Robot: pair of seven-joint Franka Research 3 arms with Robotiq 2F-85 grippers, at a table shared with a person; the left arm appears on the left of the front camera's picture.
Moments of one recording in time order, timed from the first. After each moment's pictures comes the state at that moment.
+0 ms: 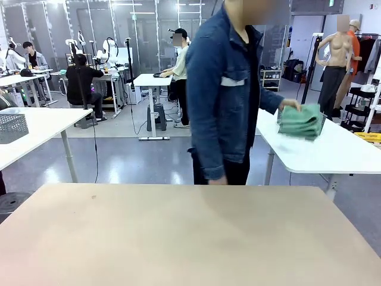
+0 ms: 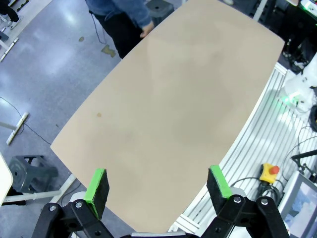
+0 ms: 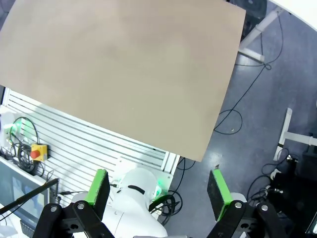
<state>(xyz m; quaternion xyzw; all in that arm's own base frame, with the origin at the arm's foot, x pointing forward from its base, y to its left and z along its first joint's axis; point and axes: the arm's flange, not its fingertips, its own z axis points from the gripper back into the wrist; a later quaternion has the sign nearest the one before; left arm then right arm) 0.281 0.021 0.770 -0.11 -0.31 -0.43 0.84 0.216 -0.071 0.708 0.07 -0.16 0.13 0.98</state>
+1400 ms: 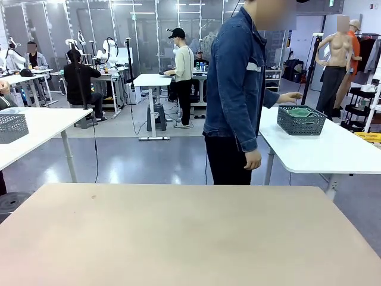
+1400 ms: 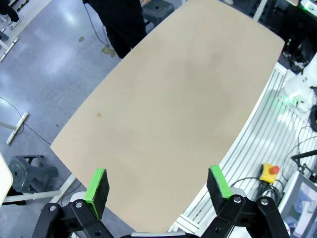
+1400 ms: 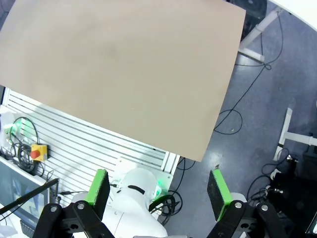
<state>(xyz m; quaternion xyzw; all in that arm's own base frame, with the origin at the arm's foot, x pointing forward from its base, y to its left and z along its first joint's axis) 0.281 0.021 0.770 -0.11 -0.31 -0.43 0.84 0.216 -0.071 0.708 0.07 -0.16 0.13 0.98</state>
